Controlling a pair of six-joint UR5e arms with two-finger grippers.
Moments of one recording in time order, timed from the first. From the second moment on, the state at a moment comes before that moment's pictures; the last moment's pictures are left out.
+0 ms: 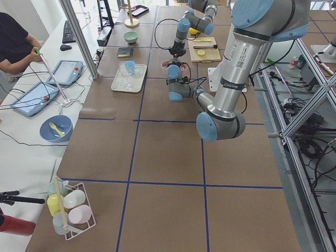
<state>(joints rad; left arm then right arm) -0.52 -2.00 -1.53 -2.58 -2.16 -0.06 0.41 -1.02 1.87 -1.83 1.65 -0.26</state>
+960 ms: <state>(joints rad) -0.54 -1.99 -1.53 -2.58 -2.16 -0.06 0.56 -1.03 1.96 -1.81 1.88 -0.26</state>
